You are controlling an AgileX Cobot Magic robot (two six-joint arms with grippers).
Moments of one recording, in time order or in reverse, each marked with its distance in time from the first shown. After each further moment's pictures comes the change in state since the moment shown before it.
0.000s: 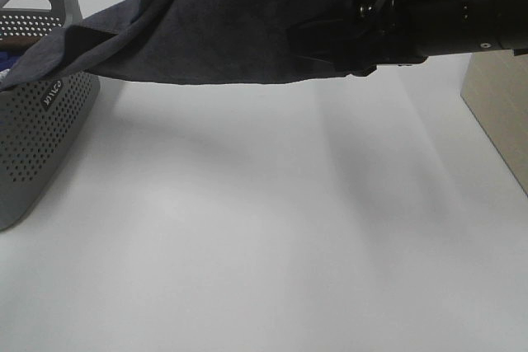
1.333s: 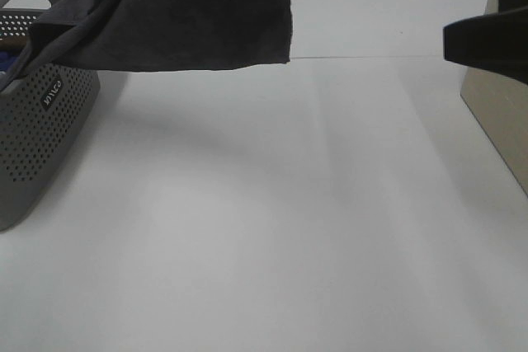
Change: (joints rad) left arm 0.017 -0.015 0.000 0.151 0.090 0.042; right arm -0.399 -0.431 0.135 -0.287 0.328 0.274
